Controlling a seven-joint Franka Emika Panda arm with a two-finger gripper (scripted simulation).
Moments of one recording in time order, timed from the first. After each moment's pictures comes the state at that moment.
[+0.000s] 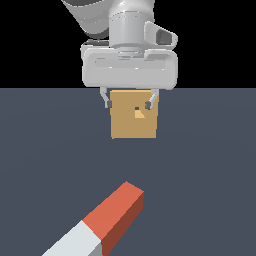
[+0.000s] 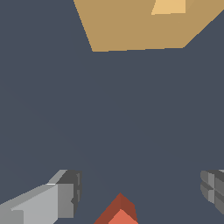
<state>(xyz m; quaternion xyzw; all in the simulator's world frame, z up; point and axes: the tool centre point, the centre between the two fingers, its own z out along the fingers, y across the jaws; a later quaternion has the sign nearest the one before) 0.002 0.003 0.156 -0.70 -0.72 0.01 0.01</state>
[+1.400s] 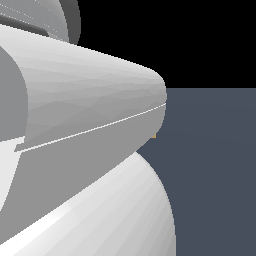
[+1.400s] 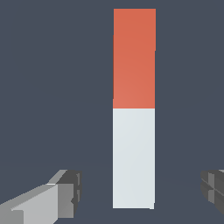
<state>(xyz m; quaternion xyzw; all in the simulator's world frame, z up) -0.074 -0.233 0.069 -0.90 -0.44 0.00 0.00</state>
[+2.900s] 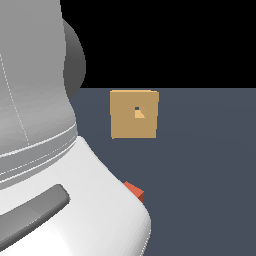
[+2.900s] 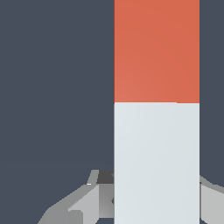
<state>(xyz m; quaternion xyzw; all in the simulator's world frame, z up) -0.076 -0.233 0.019 -0.90 -0.43 0.00 0.00</state>
